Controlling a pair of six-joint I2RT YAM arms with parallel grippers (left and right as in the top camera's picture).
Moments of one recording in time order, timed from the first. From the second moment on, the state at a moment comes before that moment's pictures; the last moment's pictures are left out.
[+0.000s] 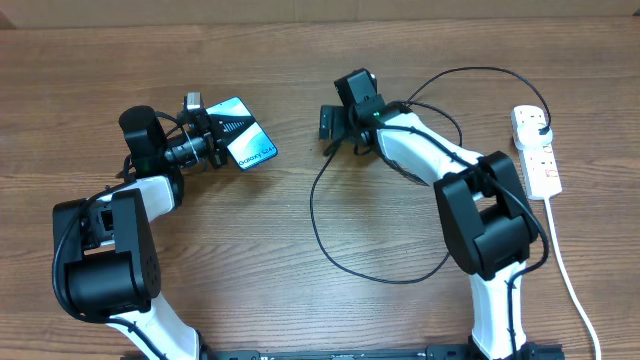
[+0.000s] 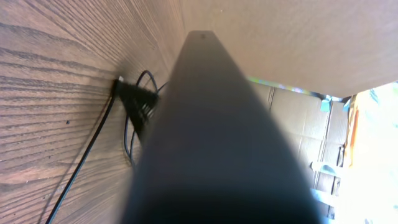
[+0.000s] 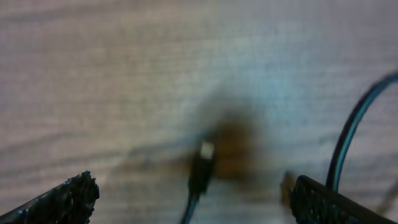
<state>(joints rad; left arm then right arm) 0.17 1.92 0.87 0.68 1.21 -1.40 0.47 2.19 1.57 -0.40 0.10 0.49</state>
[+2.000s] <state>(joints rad) 0.17 1.92 0.87 0.68 1.25 -1.39 0.54 2.32 1.75 -0.59 0.26 0.75</state>
